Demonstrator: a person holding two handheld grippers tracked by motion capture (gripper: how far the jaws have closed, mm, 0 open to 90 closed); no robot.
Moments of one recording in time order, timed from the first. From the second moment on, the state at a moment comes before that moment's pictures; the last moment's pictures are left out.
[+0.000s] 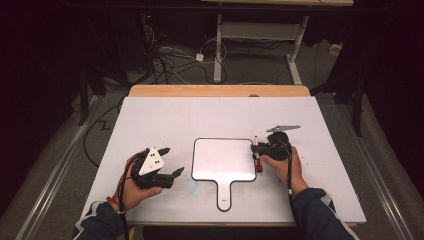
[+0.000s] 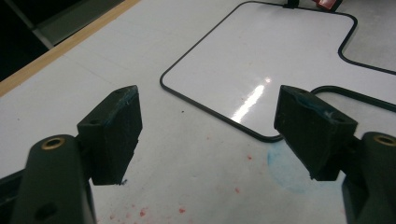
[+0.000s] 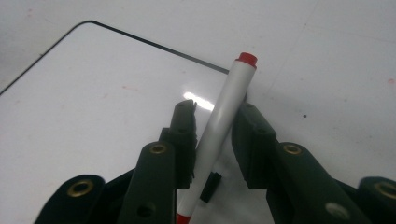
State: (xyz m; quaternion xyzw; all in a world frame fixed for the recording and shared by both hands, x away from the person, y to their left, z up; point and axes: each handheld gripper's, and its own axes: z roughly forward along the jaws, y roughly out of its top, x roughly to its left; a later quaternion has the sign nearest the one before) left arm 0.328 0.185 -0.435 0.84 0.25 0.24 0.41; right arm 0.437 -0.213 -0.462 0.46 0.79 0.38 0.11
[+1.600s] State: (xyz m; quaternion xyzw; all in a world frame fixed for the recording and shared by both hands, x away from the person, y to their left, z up) left arm 0.319 0.203 -0.448 0.85 0.27 0.27 0.38; right arm 0.406 -0.213 -0.441 0.38 0.80 0.41 0.21
